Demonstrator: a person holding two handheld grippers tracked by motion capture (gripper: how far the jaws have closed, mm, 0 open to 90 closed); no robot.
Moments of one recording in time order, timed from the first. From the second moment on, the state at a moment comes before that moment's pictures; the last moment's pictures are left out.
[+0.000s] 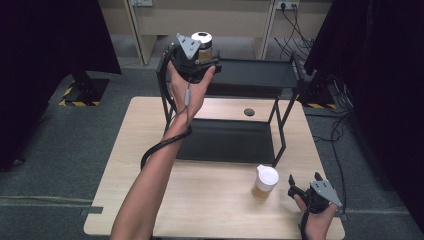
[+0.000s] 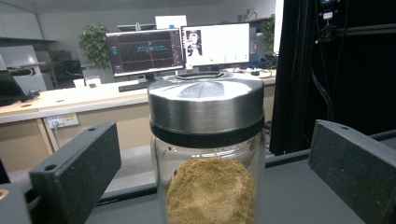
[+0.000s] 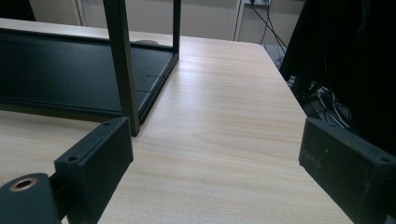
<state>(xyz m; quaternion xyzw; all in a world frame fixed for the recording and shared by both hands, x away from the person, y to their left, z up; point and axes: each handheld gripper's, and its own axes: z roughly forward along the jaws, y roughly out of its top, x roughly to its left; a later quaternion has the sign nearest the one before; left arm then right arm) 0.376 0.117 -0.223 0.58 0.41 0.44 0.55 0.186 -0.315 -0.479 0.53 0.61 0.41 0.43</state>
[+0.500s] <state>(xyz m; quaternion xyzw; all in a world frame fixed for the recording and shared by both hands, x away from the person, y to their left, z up) 0.351 0.128 -0.234 0.57 0.42 0.43 0.55 0.186 -0.314 -0.479 0.53 0.61 0.41 0.43</state>
